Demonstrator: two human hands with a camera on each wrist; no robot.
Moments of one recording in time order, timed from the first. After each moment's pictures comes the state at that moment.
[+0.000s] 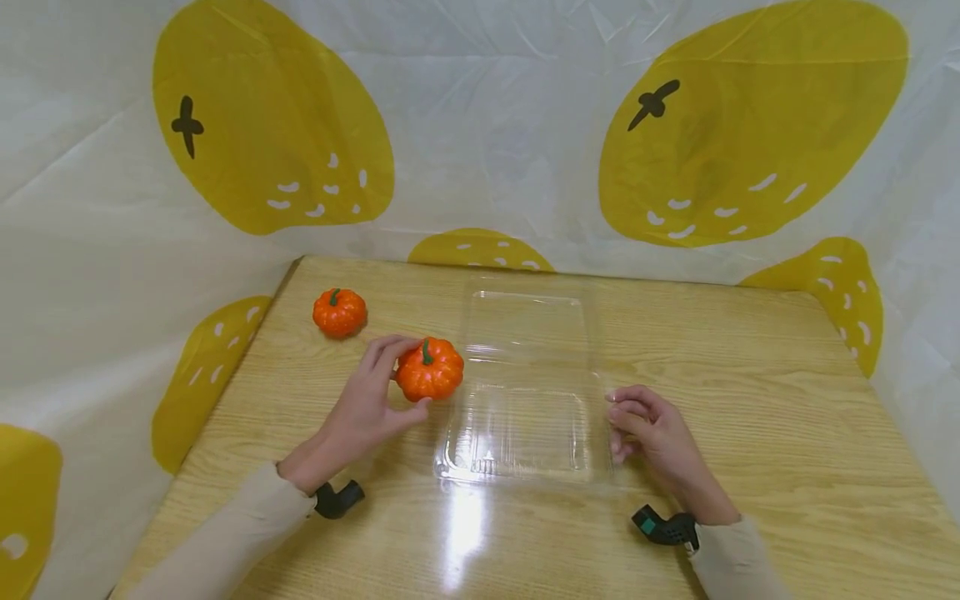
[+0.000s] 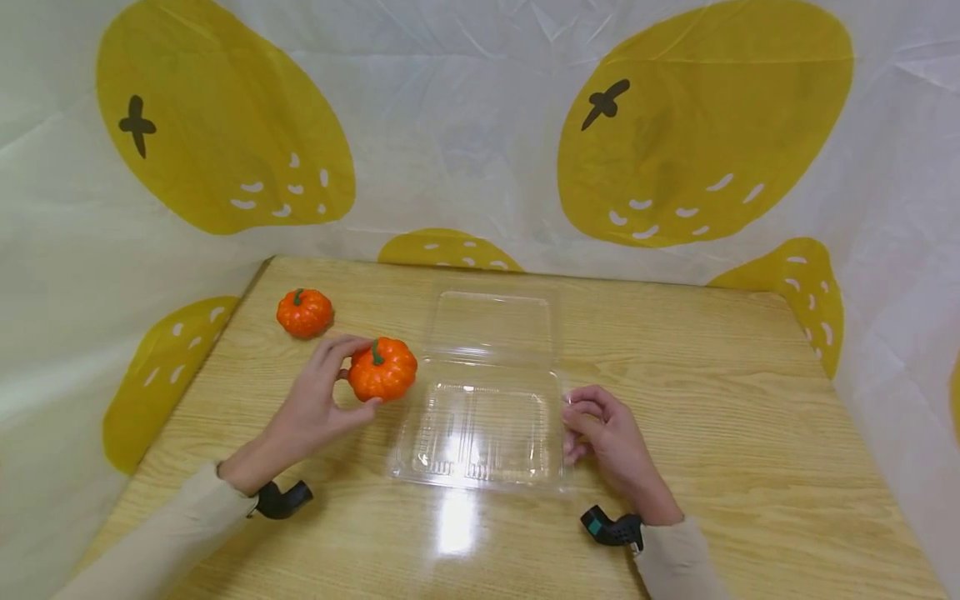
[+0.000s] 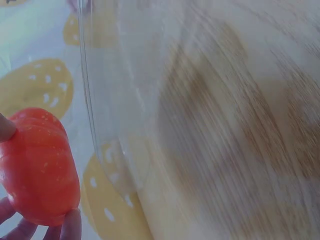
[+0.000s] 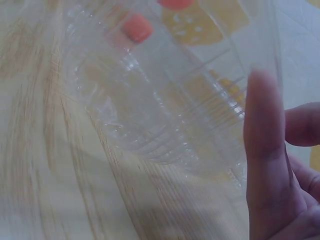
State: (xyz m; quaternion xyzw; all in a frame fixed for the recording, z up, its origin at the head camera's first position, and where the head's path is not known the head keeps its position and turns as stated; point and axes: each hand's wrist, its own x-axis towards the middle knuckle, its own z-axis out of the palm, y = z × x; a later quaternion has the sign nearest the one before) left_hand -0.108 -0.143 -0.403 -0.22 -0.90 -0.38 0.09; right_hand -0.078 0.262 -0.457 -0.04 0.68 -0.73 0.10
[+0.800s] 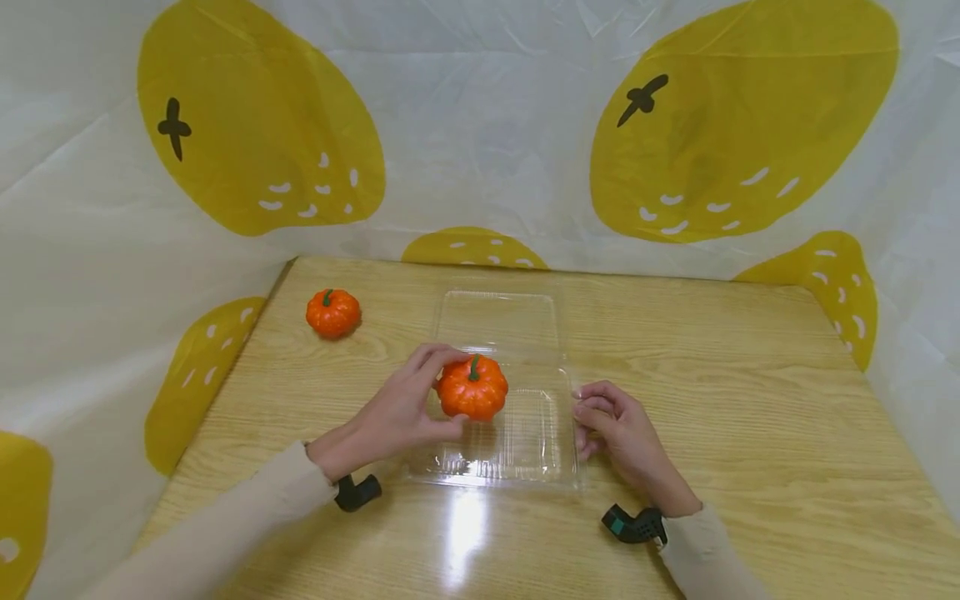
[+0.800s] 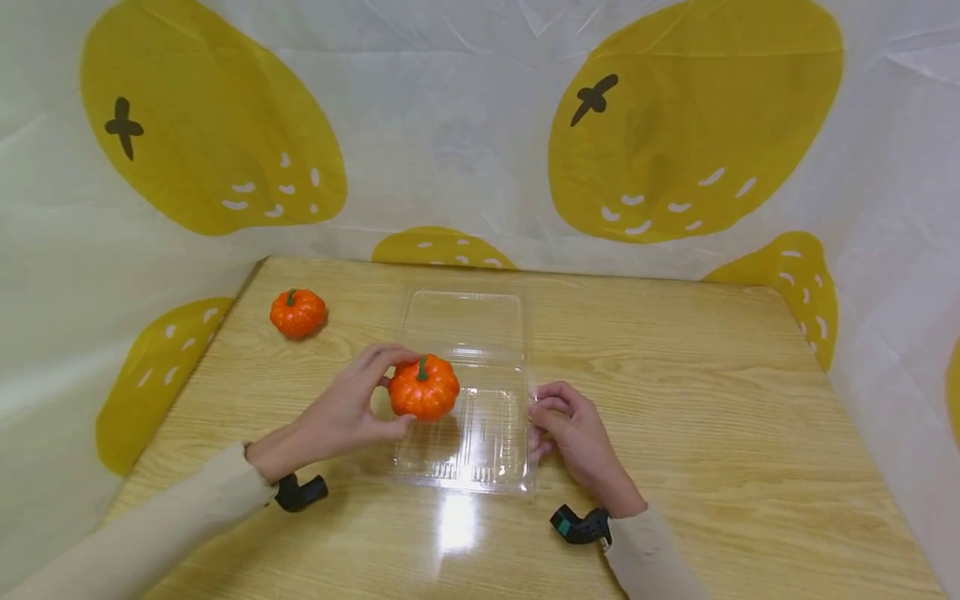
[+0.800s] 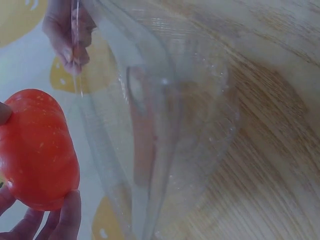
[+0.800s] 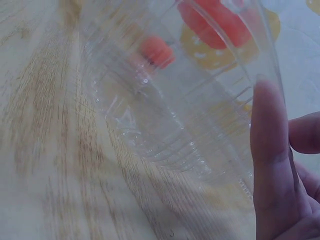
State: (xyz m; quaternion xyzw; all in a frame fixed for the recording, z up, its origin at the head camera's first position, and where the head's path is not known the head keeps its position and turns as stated) left_hand -0.109 -0.100 -0.390 -0.29 -0.88 -0.37 -0.01; right_hand -0.083 0.231 -0.459 -0.01 0.69 -0.72 0.13
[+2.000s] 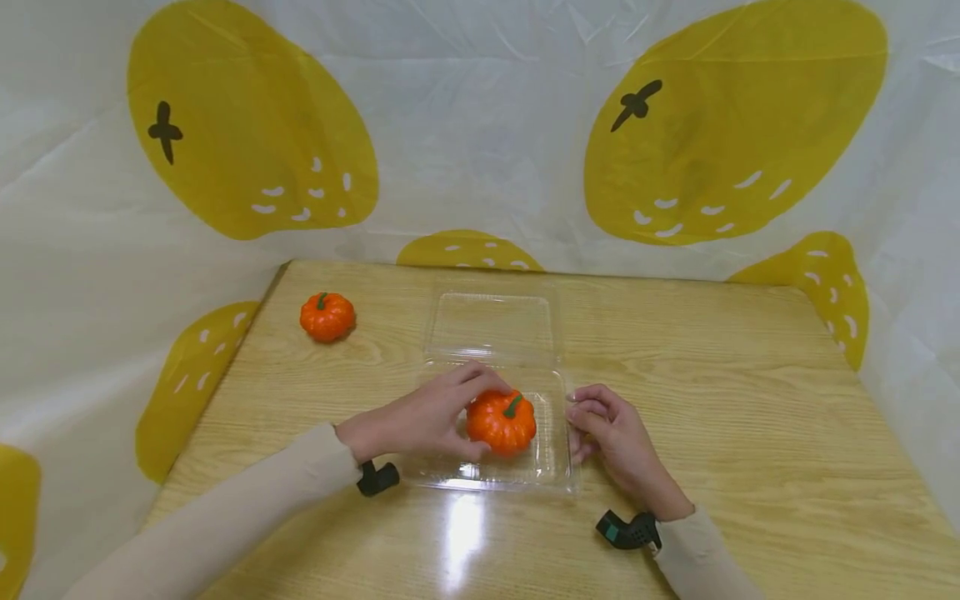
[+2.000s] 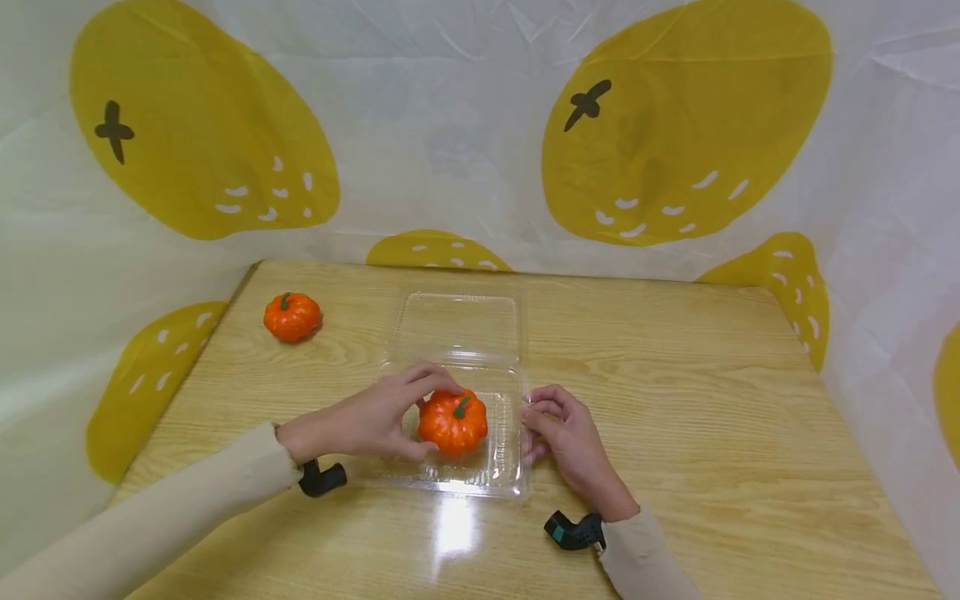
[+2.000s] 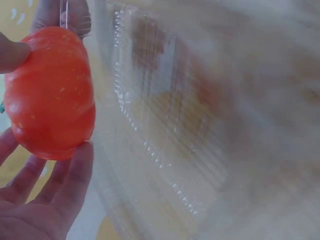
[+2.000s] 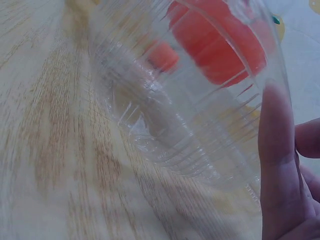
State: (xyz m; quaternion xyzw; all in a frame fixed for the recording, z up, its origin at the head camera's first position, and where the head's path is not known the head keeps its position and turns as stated) left_hand -0.127 -0.069 -0.385 -0.42 -0.84 -0.31 -0.13; right_hand -0.081 0.228 -0.457 -0.01 0.67 -0.73 0.13
